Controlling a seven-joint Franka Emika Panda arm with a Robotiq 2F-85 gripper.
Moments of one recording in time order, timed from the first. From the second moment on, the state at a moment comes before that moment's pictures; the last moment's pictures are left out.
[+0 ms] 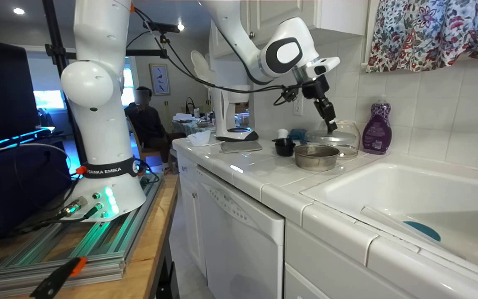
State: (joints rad) arm 0.26 0.27 -0.21 -2.13 -0.18 2.86 0.50
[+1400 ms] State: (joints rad) arm 0.50 0.29 -0.35 -2.13 -0.55 2.85 0.71
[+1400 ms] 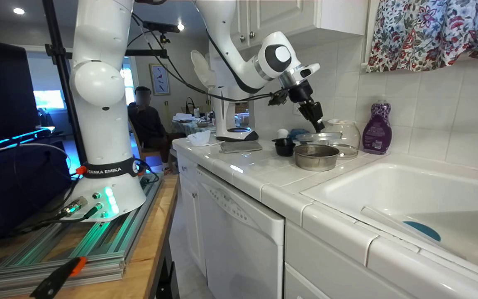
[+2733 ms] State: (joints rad) arm 0.74 0.42 -0.68 -2.20 -0.93 3.21 1.29
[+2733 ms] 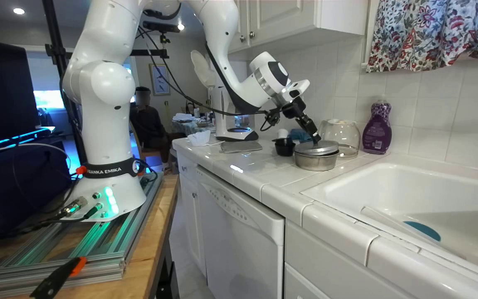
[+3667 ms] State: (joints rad) arm 0.78 0.48 -0.76 -2.22 -0.92 3.33 1.39
